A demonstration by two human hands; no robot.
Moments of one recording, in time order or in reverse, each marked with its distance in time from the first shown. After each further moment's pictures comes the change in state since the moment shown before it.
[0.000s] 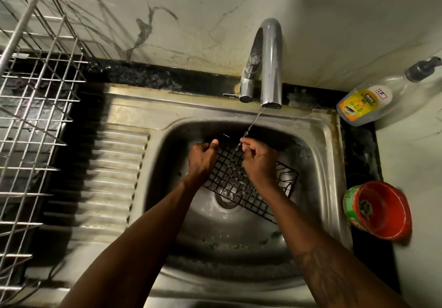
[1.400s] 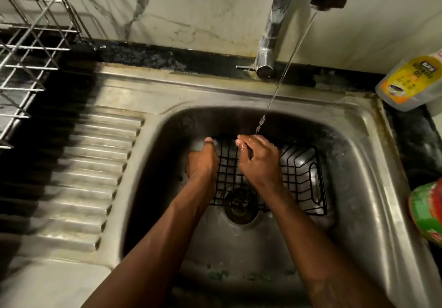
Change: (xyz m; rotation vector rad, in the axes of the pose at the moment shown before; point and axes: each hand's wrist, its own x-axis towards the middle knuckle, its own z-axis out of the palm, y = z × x) left_hand 0.015 -0.036 0.014 -0.242 0.201 -0.363; right_hand 0.010 0.041 0.065 -0.143 0.248 -0.480
